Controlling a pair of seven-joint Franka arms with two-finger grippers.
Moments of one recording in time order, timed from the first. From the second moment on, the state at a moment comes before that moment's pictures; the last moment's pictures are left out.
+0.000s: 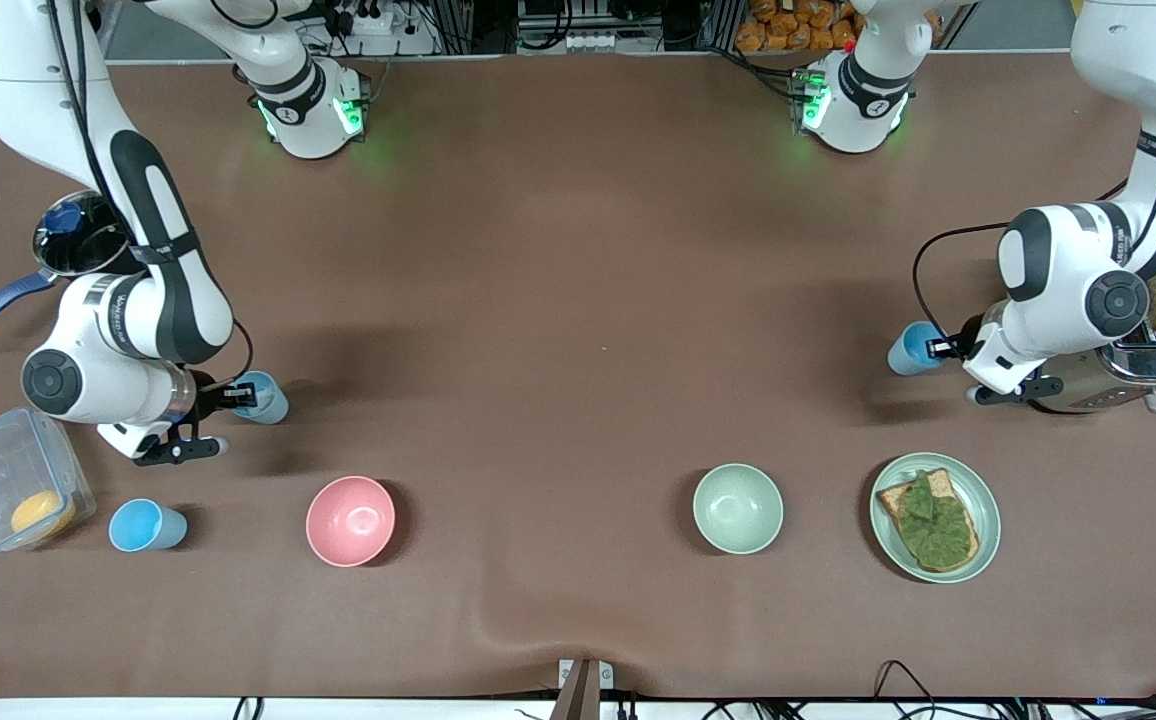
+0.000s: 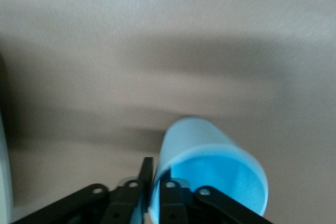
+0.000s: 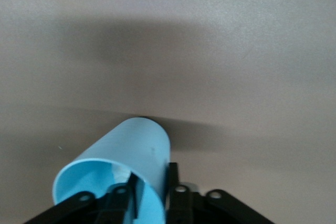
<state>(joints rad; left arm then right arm) 0.17 0.30 -0.09 -2.17 0.05 2.31 -0.08 0.05 0.51 -0.10 -1.87 0.10 2.17 -0.24</state>
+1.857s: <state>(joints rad) 0.15 0.13 -0.27 -2.04 0.04 2.11 -0.38 0.80 0.49 -0.07 -1.89 0.34 2.27 0.32</state>
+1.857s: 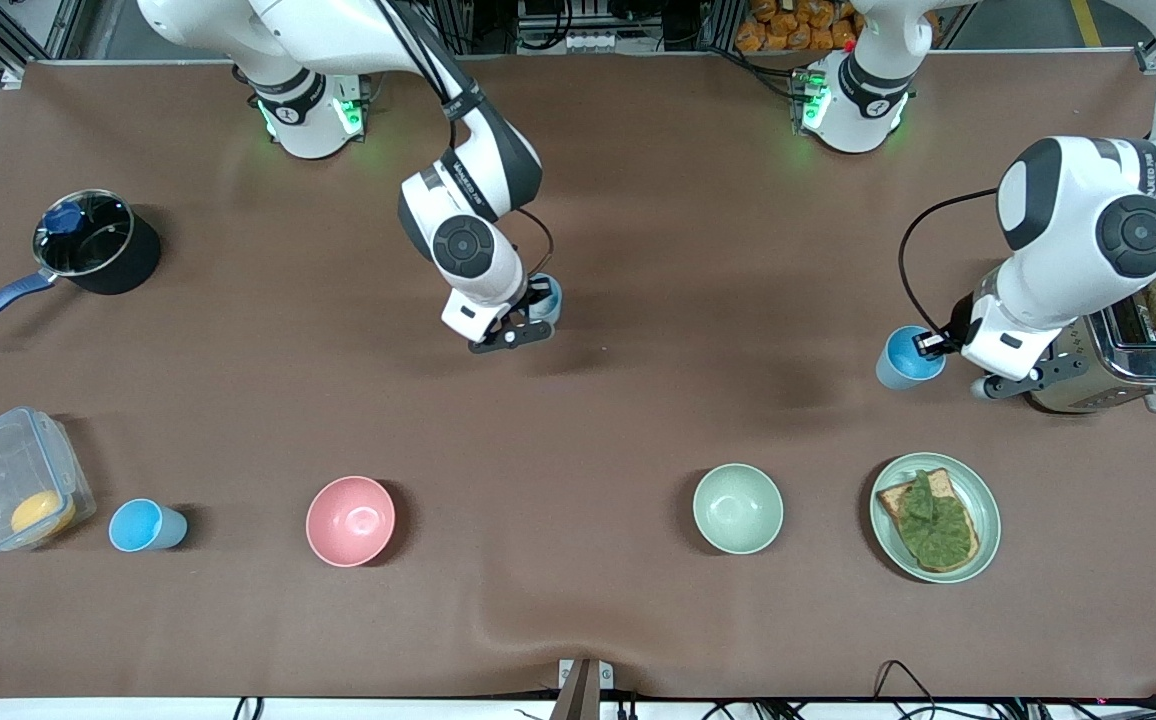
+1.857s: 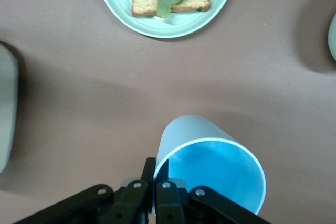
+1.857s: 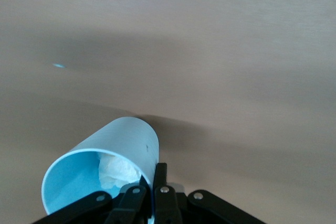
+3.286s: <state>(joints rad) 0.10 0.11 -0.74 -2.05 -0.09 2.11 -0.79 0.82 0.42 -0.40 -1.52 0.27 1.77 0.34</state>
